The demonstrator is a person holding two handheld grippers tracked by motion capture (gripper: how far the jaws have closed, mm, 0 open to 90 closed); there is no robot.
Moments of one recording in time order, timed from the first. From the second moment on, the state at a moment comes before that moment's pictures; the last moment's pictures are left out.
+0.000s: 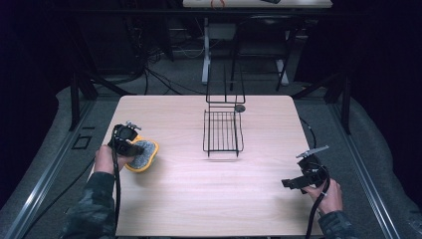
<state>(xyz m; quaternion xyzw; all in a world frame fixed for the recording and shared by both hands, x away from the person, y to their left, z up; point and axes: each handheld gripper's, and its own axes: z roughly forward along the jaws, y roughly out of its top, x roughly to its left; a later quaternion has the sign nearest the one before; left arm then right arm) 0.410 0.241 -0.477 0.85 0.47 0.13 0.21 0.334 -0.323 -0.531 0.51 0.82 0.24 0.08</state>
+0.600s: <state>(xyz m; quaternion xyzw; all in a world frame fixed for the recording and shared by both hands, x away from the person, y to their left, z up) 0.413 0.219 -0.464 0.86 0.44 0.13 0.22 0.334 -0.323 -0.531 0.51 0.82 0.24 0.08</state>
